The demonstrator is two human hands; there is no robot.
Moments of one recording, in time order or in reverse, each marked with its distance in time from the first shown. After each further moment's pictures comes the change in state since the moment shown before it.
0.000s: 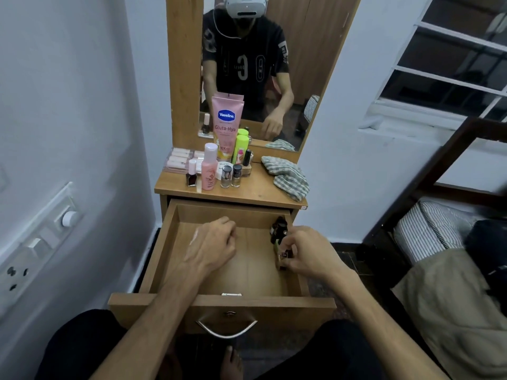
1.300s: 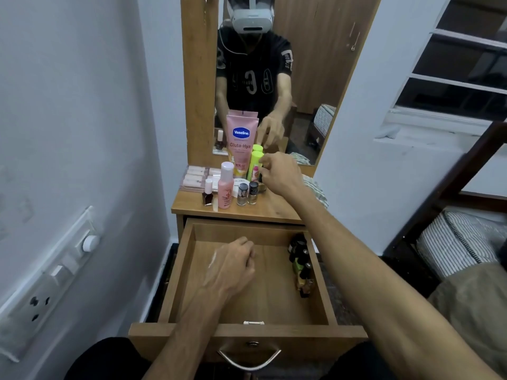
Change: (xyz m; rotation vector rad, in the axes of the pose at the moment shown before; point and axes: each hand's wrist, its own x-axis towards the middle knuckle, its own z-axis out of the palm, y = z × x) left_hand 0.002 -0.010 0.008 -0.064 -0.038 0.049; right_hand 0.205 -0.053 -0.060 0.131 0.390 0.122
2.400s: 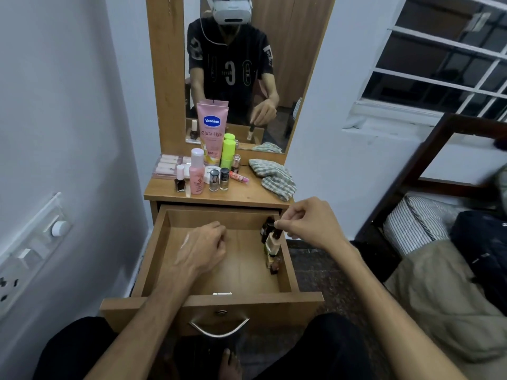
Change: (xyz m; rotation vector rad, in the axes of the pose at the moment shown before) left_hand -0.002 0.006 -0.004 0.087 -0.013 -0.004; right_hand -0.180 0.062 -0.092 0.292 -0.206 0.242
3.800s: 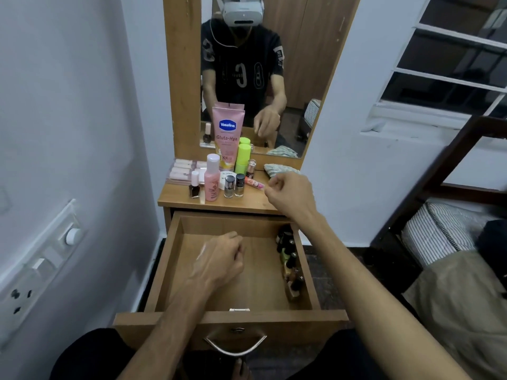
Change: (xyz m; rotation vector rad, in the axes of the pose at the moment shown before) left_hand 0.002 -0.002 0.005 -0.054 -0.014 0.014; right_hand 0.102 -0.043 0.056 -0.111 0.215 -0.055
